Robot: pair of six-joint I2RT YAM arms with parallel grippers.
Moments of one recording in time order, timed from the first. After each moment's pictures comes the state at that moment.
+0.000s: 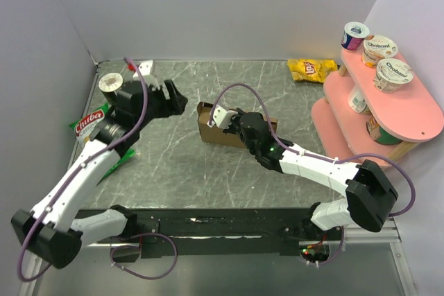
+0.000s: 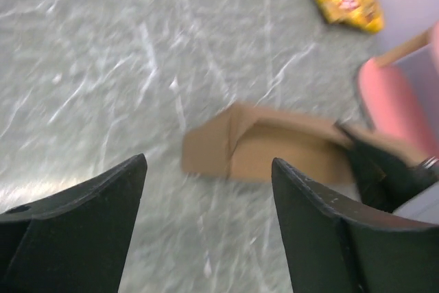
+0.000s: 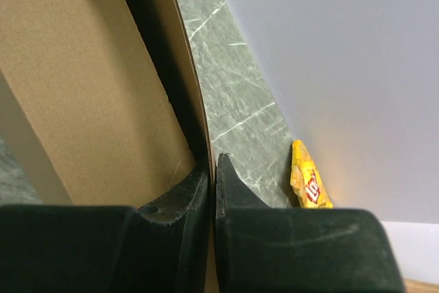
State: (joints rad) left arm -0.47 1.08 1.13 -0.41 -0.08 -0.47; right arm 0.83 1.36 0.84 0.25 0.40 -0.78
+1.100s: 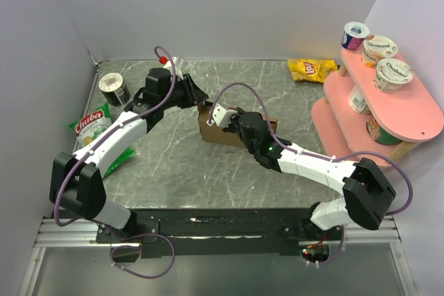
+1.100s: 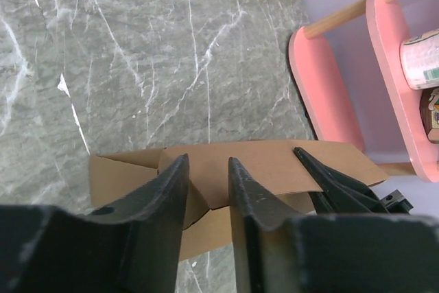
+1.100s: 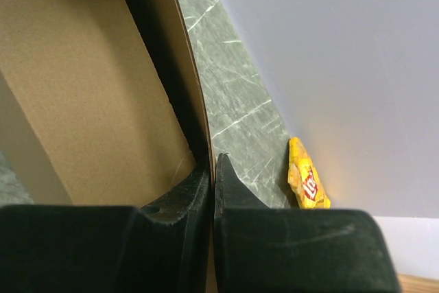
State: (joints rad) left arm -0.42 1.48 1.19 -0.09 0.29 -0.62; right arm 0.82 1.38 0.84 0.28 0.41 -0.78
